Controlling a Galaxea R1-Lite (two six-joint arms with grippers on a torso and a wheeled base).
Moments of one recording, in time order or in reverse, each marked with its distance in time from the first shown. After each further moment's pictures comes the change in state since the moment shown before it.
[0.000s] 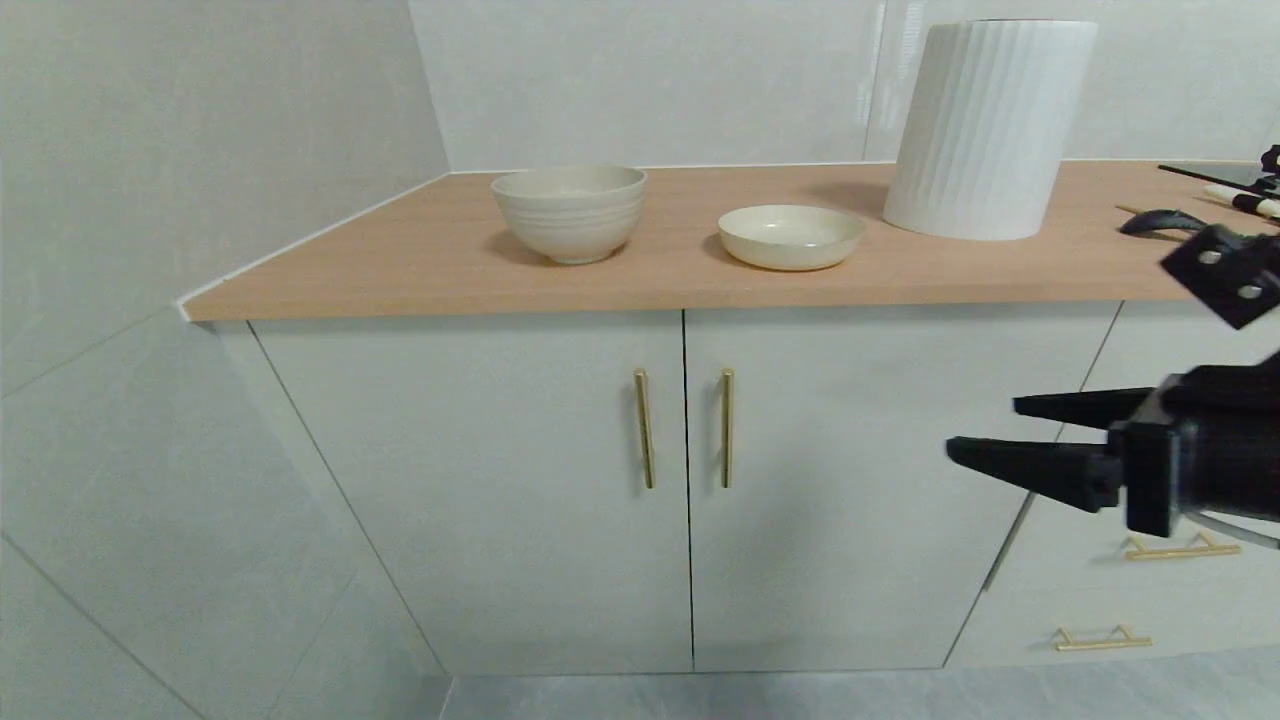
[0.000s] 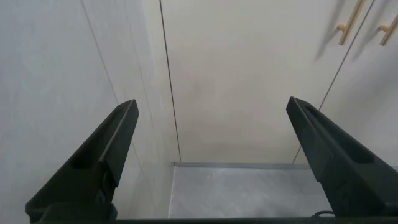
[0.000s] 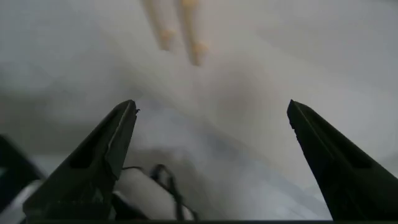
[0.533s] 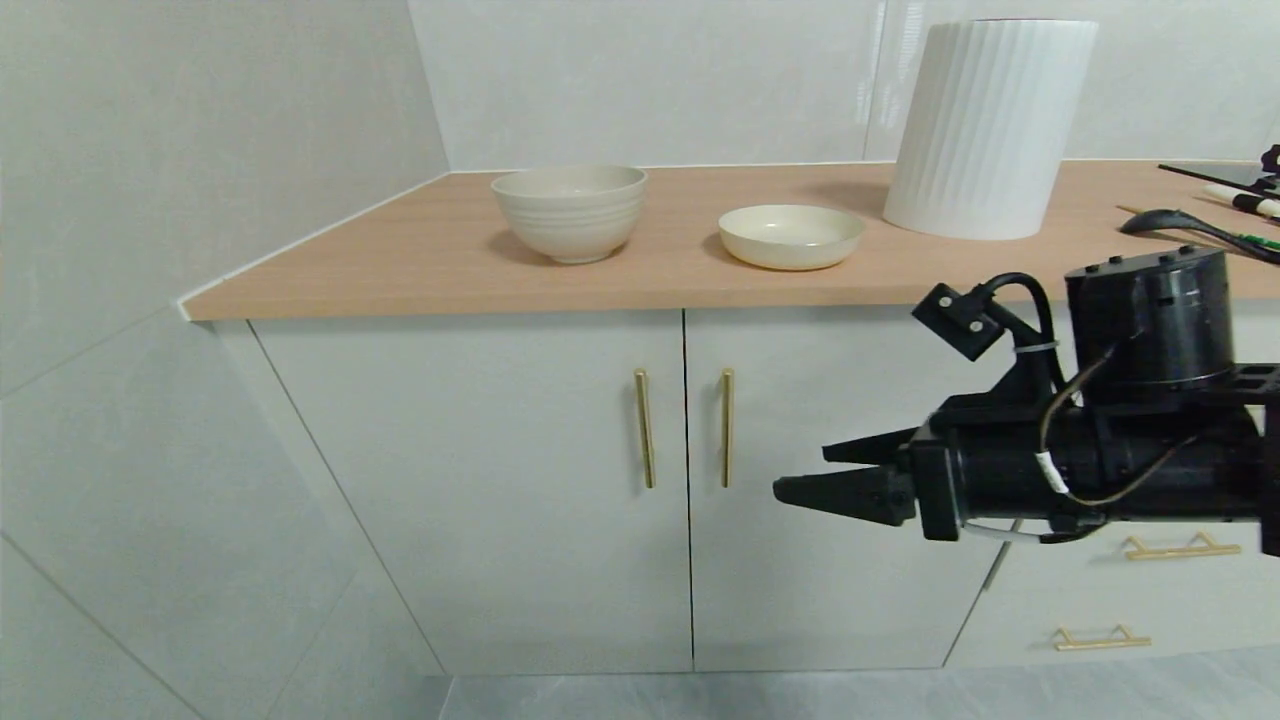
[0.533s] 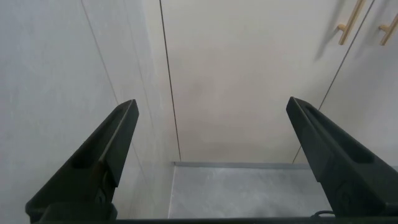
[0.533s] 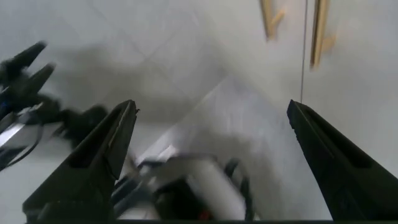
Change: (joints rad) left arm 0.000 0.000 0.000 0.000 0.000 0.000; right arm 0.109 0.306 -0.056 -0.220 0.245 0.138
